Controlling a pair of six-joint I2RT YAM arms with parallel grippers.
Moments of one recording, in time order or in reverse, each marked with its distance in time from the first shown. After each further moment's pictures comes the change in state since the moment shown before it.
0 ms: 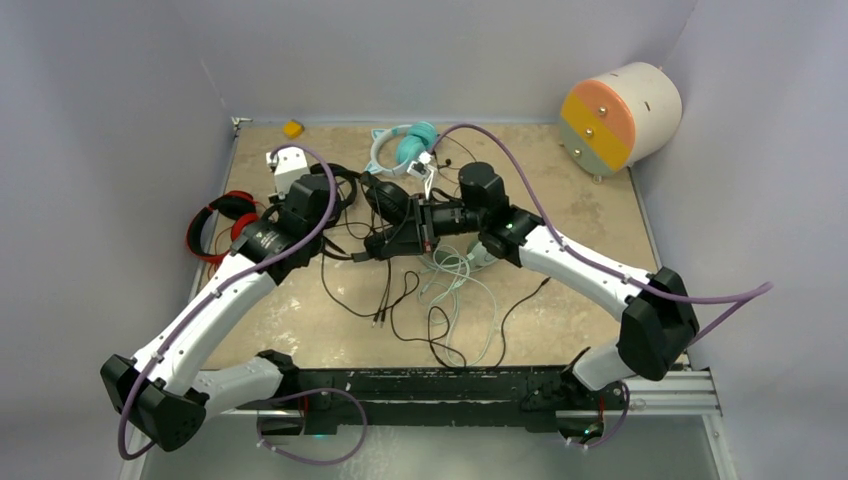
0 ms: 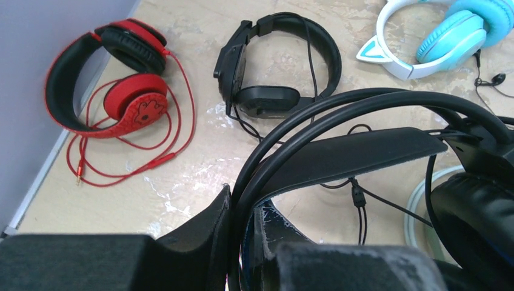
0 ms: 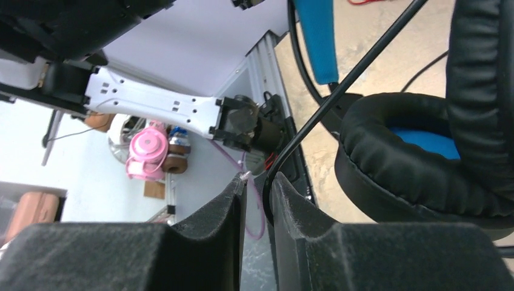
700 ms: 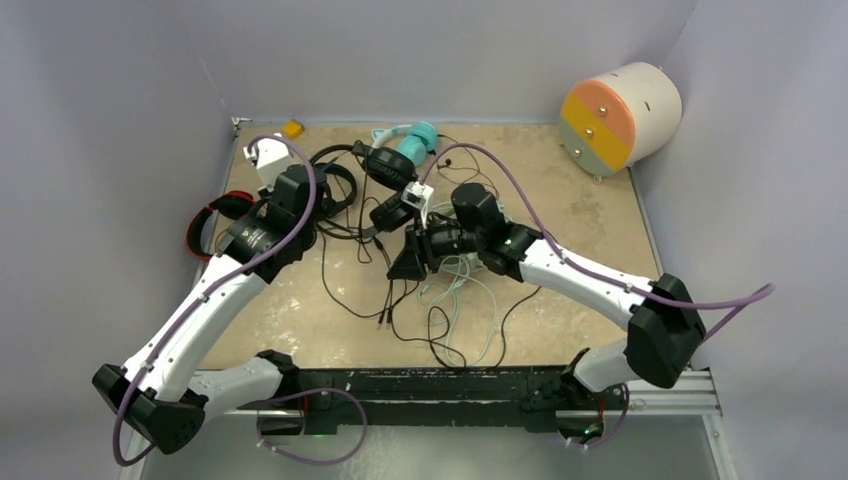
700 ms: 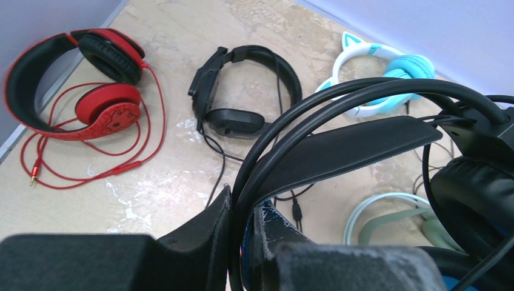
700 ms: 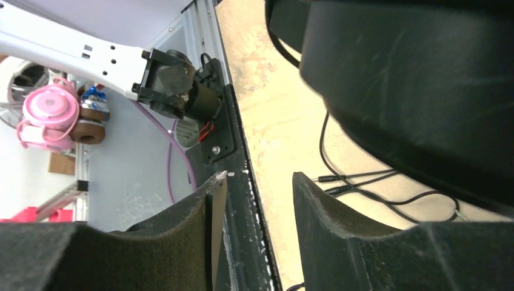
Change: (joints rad) left arm 0.002 -0.016 0.082 -0.015 -0.005 -0.150; right arm 0.064 -0.030 -0.089 -0.095 0.163 -0.311
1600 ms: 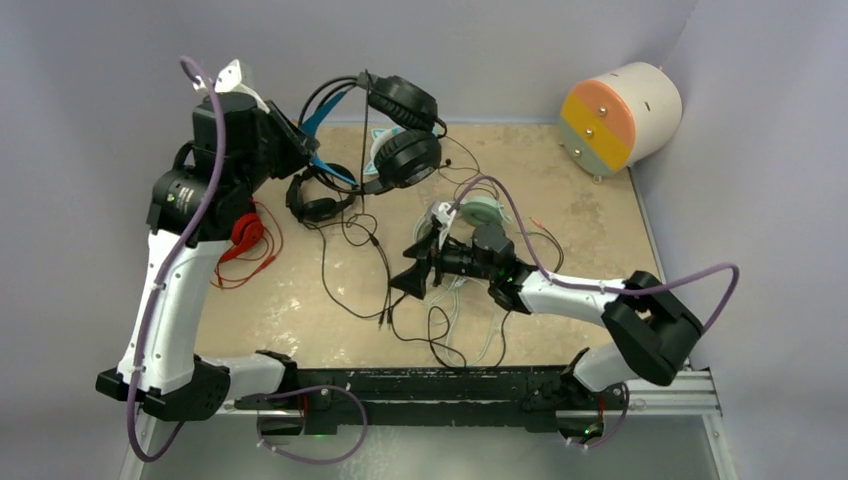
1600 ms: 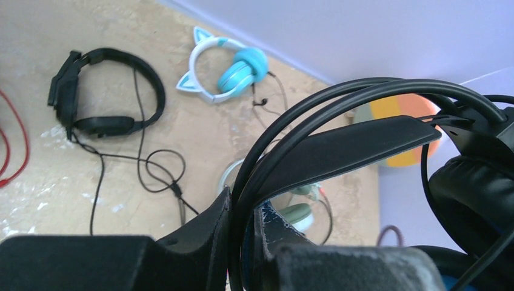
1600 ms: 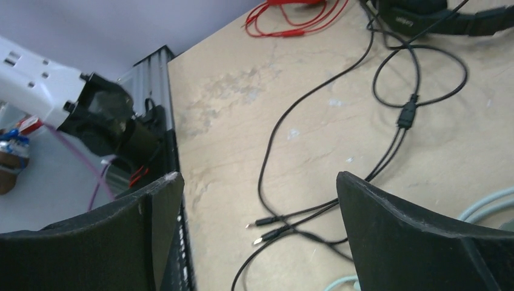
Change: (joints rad) left arm 0.193 0.175 0.618 -0.252 0.587 -0.045; right arm 0.002 -0.029 -0.436 0.718 0.162 -0.008
